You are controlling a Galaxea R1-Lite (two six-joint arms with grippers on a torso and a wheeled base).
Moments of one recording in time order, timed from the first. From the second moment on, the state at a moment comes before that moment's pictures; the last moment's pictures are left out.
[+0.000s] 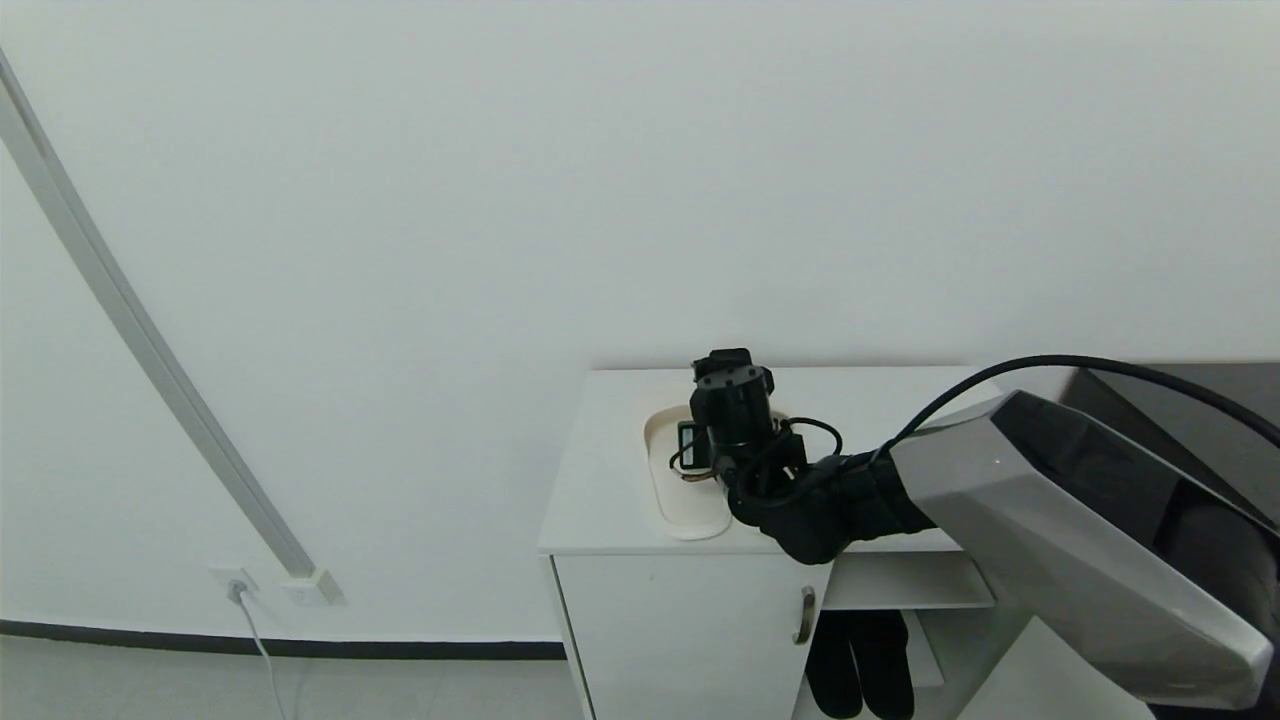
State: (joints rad) left arm 0.00 0.00 0.00 0.00 0.05 -0.01; right arm 0.72 2.42 -1.65 -0.51 -0.55 0.20
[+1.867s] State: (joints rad) left arm 0.00 0.00 0.00 0.00 0.05 0.00; right arm 0.74 1.61 -0.75 -0.59 -0.07 0.14
